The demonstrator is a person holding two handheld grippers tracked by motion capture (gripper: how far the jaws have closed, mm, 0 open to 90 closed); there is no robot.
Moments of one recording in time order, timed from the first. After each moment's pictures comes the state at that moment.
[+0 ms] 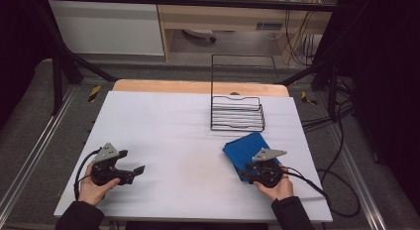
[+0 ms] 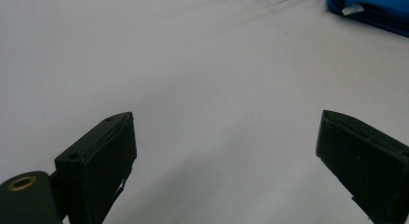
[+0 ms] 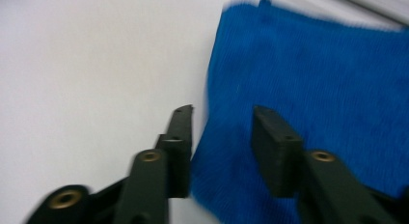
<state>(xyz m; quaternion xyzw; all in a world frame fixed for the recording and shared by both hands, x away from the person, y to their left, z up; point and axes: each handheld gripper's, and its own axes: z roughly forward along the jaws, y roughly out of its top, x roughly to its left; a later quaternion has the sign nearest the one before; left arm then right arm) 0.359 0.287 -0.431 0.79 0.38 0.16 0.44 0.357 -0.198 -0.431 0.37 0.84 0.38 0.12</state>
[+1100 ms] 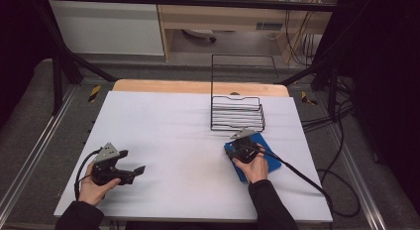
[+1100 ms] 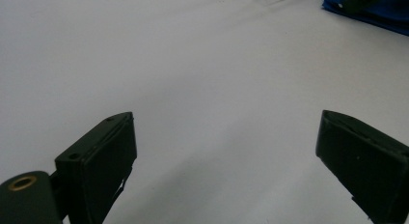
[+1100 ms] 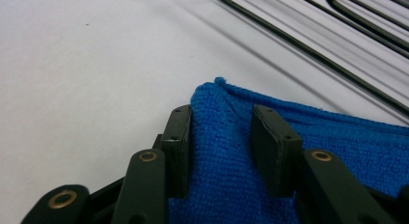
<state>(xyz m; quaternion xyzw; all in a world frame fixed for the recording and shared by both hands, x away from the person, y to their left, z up) 0.359 0.287 -0.431 0.80 0.38 0.16 0.44 0.431 -0.143 -0.443 0.40 0.84 0.32 0.19</state>
